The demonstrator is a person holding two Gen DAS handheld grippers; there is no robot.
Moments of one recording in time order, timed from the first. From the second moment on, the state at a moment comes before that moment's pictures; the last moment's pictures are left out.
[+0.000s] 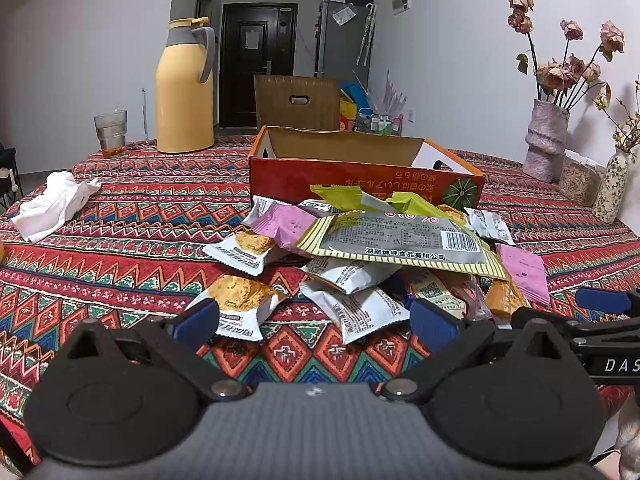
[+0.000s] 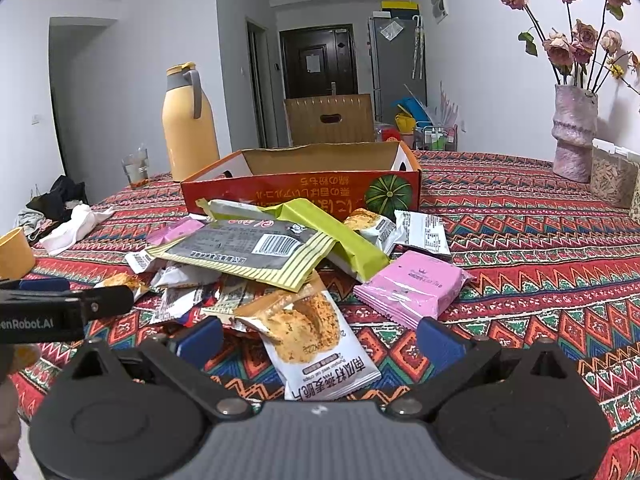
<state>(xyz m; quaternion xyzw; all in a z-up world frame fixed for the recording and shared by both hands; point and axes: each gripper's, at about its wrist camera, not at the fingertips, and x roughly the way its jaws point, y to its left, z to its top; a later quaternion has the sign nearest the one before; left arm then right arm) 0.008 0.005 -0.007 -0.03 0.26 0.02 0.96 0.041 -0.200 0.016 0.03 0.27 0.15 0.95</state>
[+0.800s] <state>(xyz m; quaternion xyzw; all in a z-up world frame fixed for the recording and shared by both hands) 0.008 0.005 -0.007 -0.03 0.26 0.02 0.96 0.044 -0.200 0.016 0.03 0.27 0.15 0.95</state>
